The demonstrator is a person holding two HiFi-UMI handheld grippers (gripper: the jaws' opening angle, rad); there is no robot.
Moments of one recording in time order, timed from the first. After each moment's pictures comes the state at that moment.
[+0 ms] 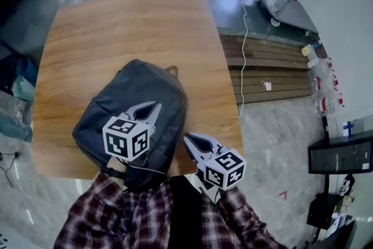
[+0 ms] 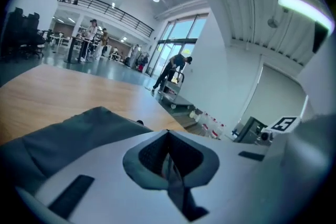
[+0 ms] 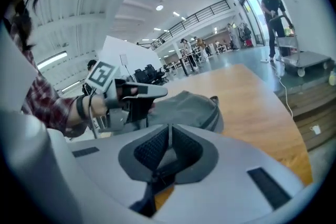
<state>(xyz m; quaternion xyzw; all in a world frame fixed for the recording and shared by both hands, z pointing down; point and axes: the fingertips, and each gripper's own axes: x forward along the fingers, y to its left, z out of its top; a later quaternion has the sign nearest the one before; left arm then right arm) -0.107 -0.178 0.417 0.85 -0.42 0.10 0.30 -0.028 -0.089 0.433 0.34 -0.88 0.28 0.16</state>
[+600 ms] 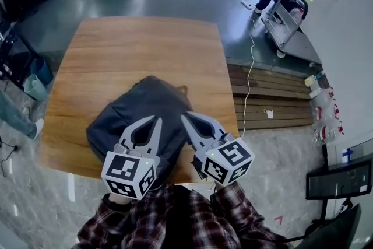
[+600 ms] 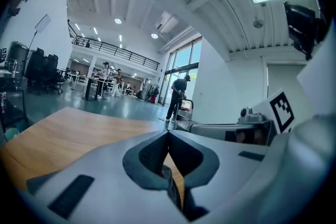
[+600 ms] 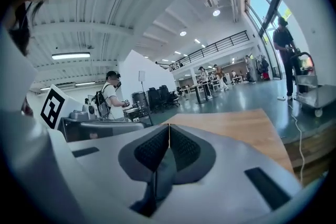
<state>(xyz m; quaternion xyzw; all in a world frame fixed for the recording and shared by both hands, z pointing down) -0.151 -0.083 0.248 0.82 -0.55 0.01 0.16 -0.093 -0.100 0.244 0.31 -0.94 0.14 0.06</state>
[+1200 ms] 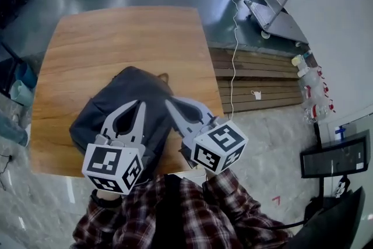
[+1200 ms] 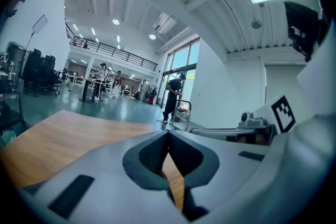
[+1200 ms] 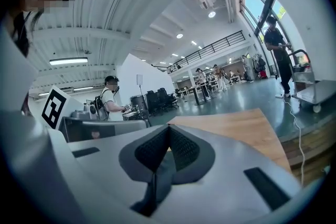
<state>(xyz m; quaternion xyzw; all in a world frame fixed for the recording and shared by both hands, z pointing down) -0.140 -0.094 0.223 0.83 -0.54 0.00 0.15 -0.083 -0.106 0.226 0.32 -0.93 0.14 0.04</state>
